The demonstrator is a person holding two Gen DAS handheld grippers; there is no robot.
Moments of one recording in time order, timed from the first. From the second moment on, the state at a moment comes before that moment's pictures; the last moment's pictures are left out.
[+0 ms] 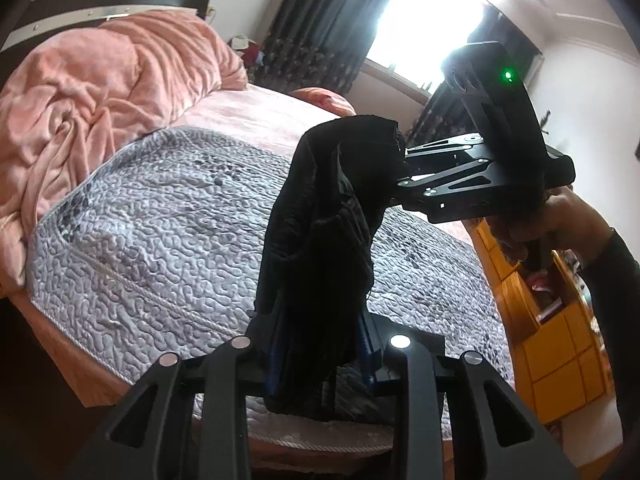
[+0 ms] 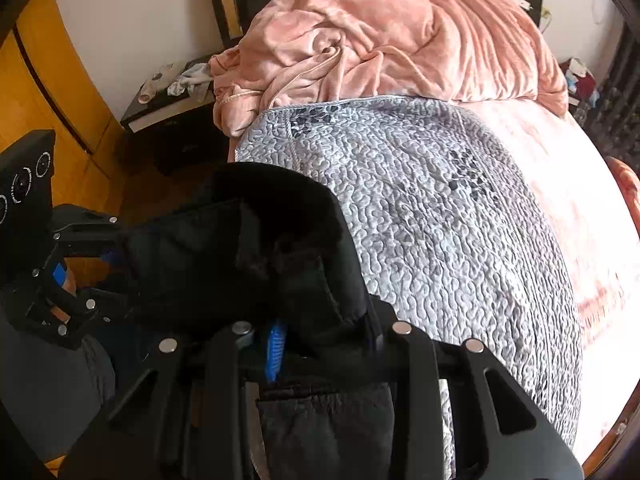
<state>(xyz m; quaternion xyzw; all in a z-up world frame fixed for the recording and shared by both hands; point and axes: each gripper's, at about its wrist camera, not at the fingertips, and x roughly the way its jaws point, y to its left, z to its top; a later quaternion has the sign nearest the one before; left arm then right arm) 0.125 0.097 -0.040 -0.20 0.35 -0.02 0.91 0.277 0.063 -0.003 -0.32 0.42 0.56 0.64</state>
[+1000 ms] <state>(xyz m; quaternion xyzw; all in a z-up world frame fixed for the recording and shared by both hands) 0.126 -0.031 -0.028 -0.09 0.38 -0.09 0.92 0.252 -0.071 -0.004 -0.28 0.40 0.50 0.72</state>
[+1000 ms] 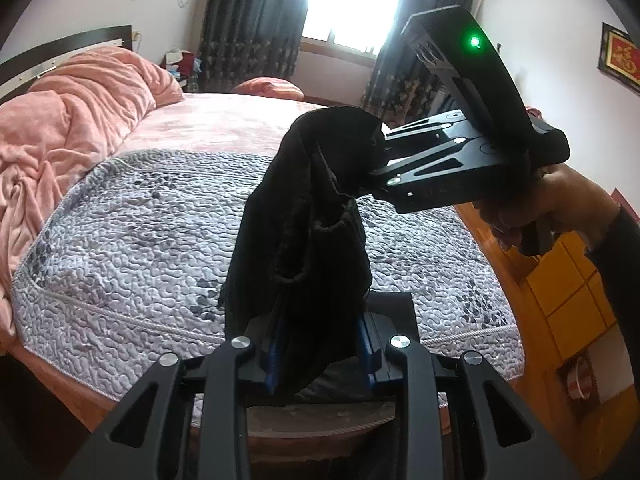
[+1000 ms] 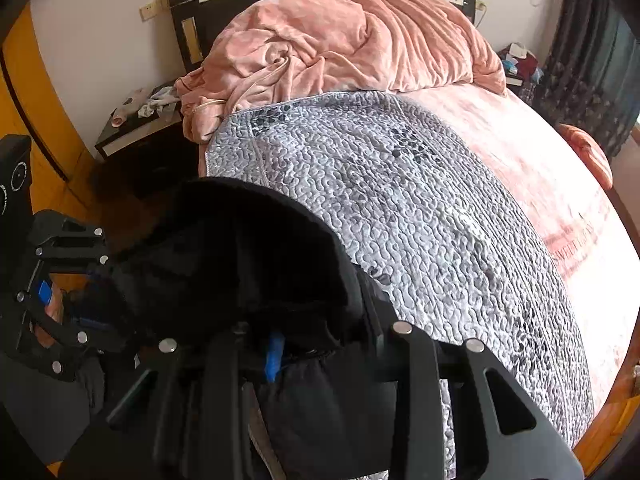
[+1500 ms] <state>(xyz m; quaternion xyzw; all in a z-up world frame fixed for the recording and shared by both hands) 0.135 -0.077 -0.039 -0.06 0.39 -0.13 0.91 0.255 -0.118 -0.017 -0.26 0.41 0.48 0.73</state>
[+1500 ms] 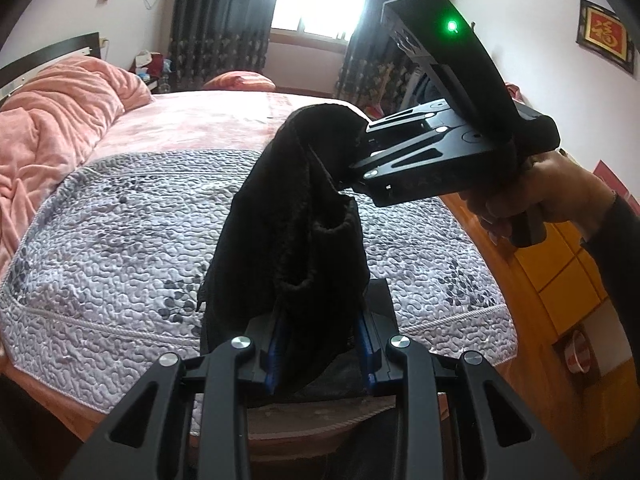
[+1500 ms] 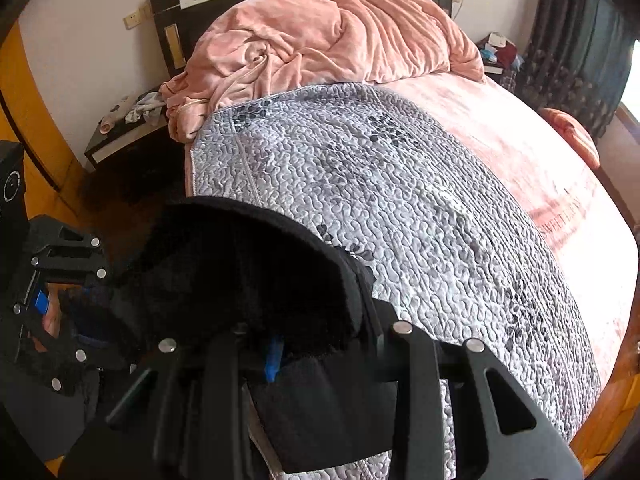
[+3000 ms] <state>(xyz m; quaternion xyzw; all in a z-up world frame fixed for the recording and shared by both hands) 0.169 -0.189 -0.112 0.02 0.46 -0.23 0.86 0.276 -0.239 -0.093 -0.20 0.45 0.43 0.76</state>
